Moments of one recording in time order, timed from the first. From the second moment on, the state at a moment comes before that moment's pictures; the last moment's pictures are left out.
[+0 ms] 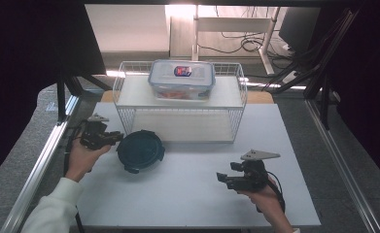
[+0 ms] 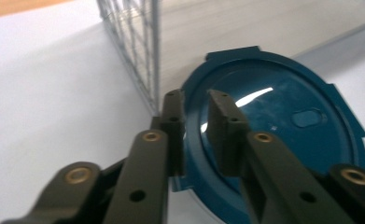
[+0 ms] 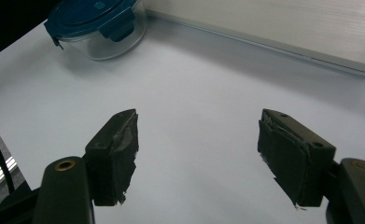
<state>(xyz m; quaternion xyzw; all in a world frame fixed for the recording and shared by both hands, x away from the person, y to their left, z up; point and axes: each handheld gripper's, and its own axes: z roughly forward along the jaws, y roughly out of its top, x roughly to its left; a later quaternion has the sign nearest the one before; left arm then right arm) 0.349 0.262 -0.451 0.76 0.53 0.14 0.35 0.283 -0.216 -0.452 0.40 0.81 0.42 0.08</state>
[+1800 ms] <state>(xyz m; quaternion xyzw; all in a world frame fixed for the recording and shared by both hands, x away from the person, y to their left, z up) 0.375 0.221 -0.485 0.82 0.45 0.09 0.33 0.288 -0.223 -0.457 0.42 0.80 0.42 0.07</state>
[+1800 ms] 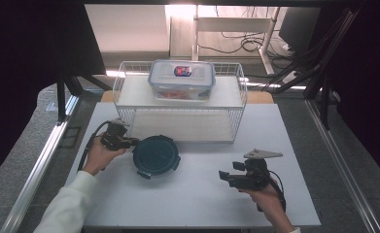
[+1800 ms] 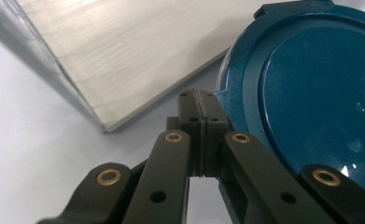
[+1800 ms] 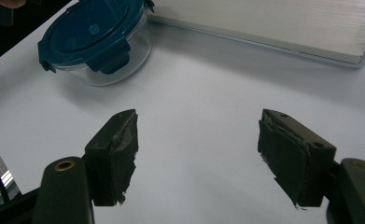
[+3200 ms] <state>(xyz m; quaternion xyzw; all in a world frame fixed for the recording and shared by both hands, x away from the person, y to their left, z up) 0.350 0.156 -0.483 0.84 0.40 0.06 0.35 0.289 -0.225 -0.457 0.42 0.80 0.42 0.08</state>
